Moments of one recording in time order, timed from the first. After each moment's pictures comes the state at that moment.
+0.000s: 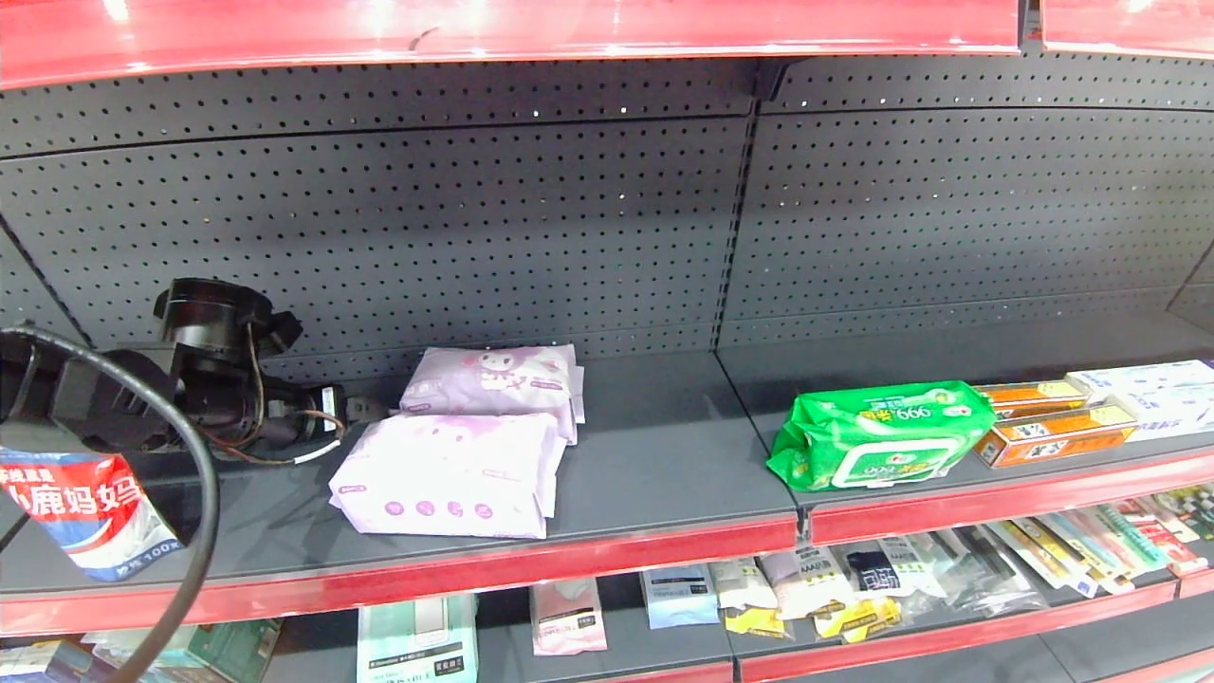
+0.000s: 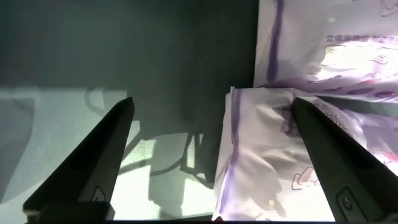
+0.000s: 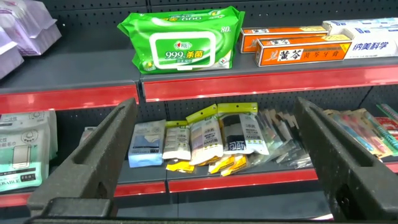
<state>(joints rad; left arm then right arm) 0.00 1.87 -0.97 -0.11 -0.11 -0.20 0.00 0.00 0.00 0.00 0.02 0.00</state>
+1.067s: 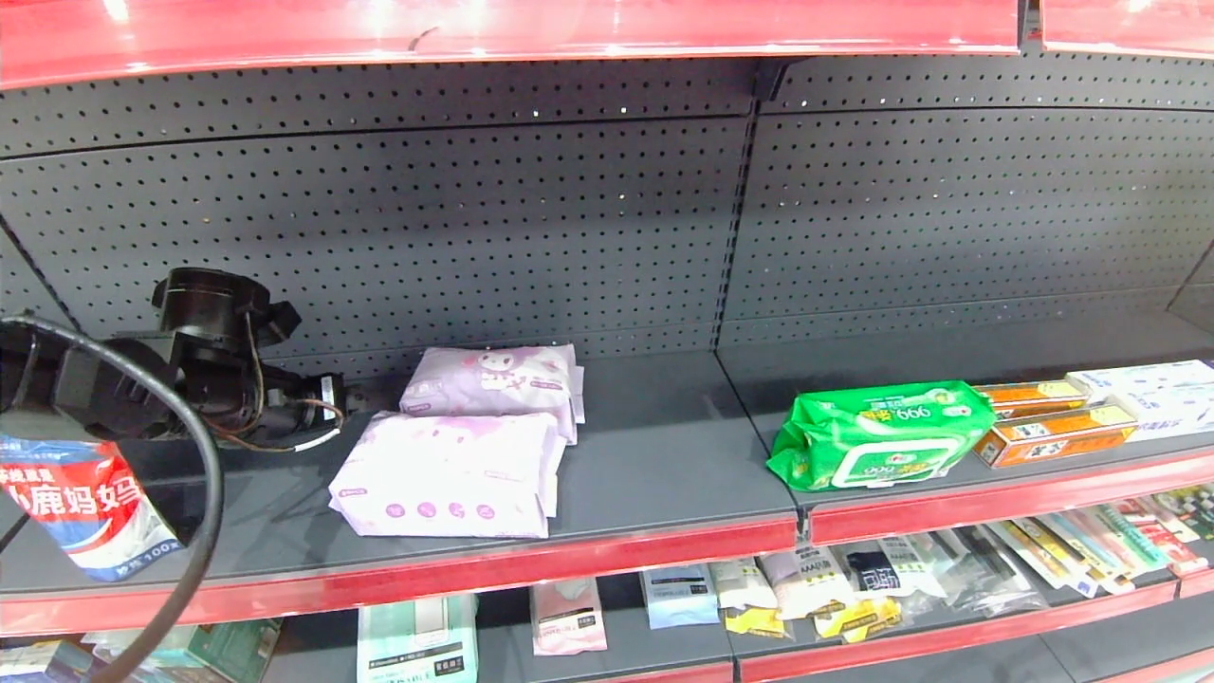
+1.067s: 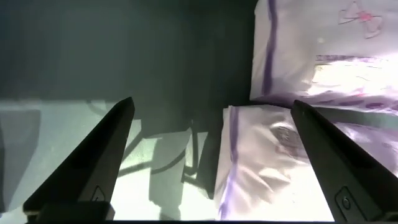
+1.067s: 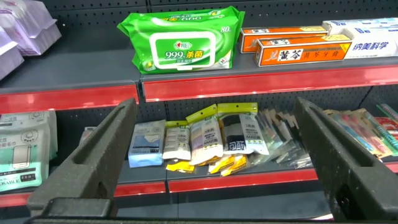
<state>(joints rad) 0.01 1.89 -1.01 -0.10 -0.11 -0.20 0.00 0.00 0.00 0.00 0.02 0.00</state>
